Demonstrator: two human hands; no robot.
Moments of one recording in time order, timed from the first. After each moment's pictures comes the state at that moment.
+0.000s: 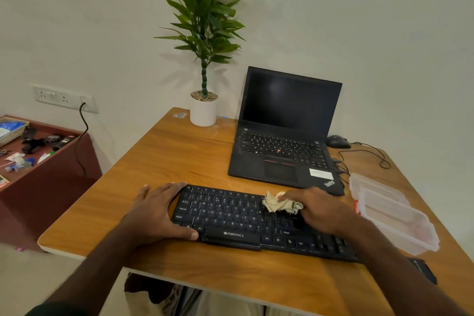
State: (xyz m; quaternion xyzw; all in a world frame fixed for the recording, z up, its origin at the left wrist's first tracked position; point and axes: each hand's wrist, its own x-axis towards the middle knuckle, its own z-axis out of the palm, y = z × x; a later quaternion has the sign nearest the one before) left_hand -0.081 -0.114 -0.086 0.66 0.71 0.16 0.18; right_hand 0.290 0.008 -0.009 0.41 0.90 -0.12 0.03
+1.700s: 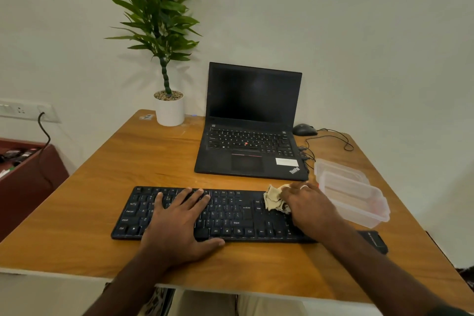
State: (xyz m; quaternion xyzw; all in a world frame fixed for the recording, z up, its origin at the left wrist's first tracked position) left_hand 0.052 -0.105 -0.085 0.73 0.68 0.10 -0.01; right_hand 0.341 -0.020 -0.014 0.49 0.86 0.09 0.09
